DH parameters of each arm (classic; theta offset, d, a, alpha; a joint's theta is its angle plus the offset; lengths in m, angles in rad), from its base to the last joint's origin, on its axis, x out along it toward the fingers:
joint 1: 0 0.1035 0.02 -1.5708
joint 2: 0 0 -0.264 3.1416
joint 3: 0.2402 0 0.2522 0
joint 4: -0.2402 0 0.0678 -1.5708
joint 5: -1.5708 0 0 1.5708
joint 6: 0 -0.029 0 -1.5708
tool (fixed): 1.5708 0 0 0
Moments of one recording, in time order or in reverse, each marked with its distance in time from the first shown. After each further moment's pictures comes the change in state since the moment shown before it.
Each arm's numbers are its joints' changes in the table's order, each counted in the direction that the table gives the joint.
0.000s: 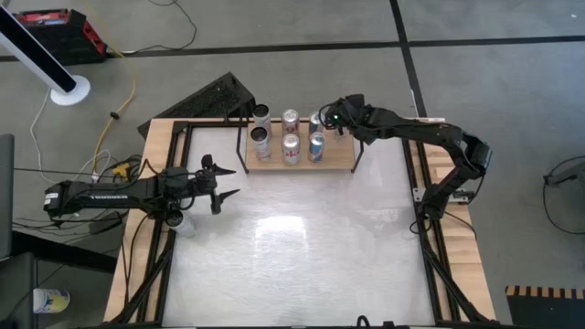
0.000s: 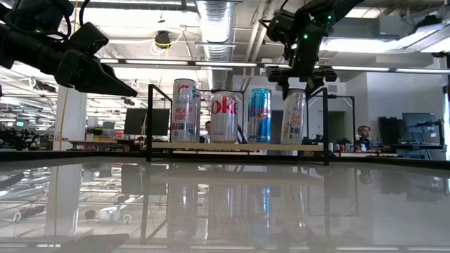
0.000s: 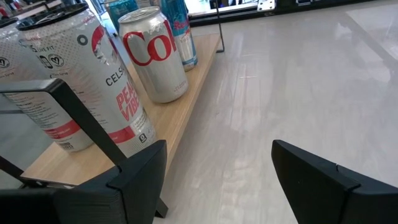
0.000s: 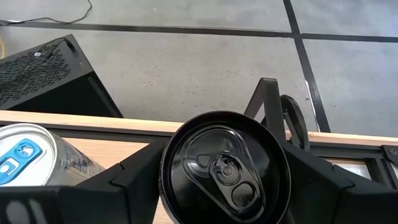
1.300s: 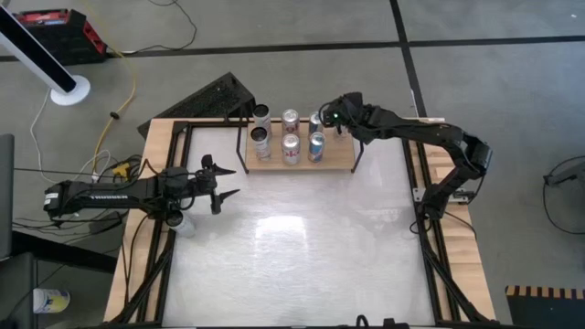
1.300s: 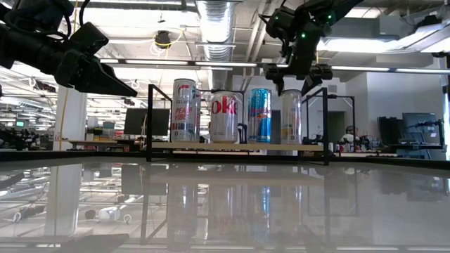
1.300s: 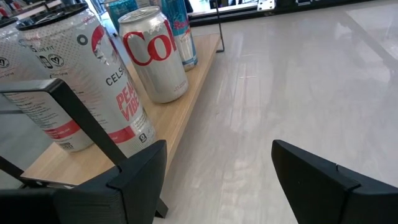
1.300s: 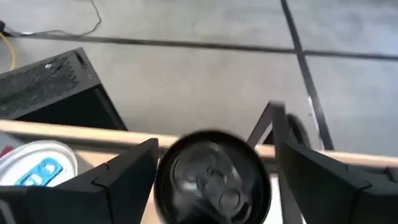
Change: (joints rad) left arm 0.000 0.000 0.000 0.000 0.000 -0.001; right arm 0.004 0.000 0.001 0.075 -0.027 0.068
